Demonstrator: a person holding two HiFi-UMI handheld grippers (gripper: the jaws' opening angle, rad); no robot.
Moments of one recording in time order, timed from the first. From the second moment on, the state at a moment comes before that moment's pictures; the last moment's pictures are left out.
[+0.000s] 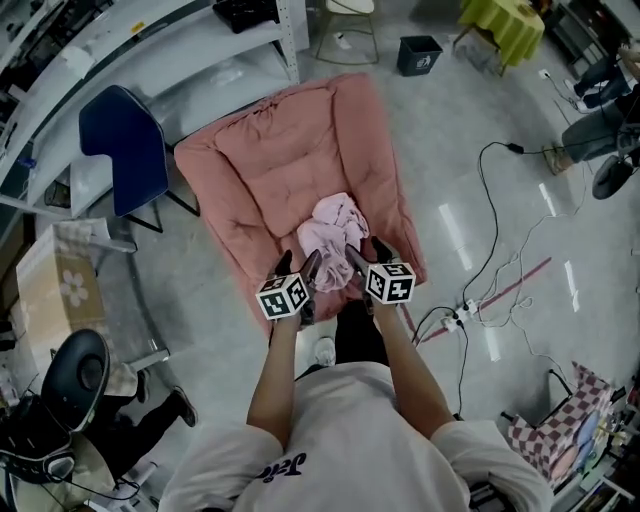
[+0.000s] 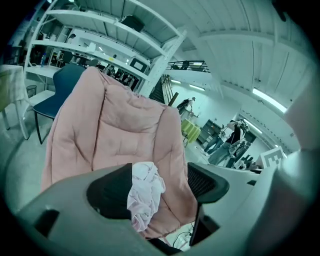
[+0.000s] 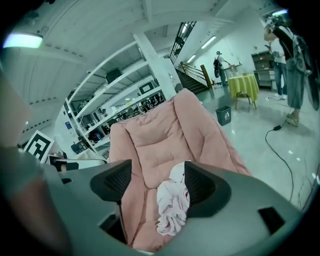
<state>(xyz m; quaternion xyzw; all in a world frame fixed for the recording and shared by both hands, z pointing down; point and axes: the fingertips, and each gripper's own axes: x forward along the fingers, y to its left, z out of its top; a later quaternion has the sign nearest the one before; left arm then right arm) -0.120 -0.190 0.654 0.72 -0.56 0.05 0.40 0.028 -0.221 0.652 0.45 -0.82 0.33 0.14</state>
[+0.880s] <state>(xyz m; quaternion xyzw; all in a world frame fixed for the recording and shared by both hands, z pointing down) -0.140 -0.175 0.512 0.79 -0.57 0.04 0.23 0.014 -0.209 0.486 0.49 -0.85 0.18 0.06</state>
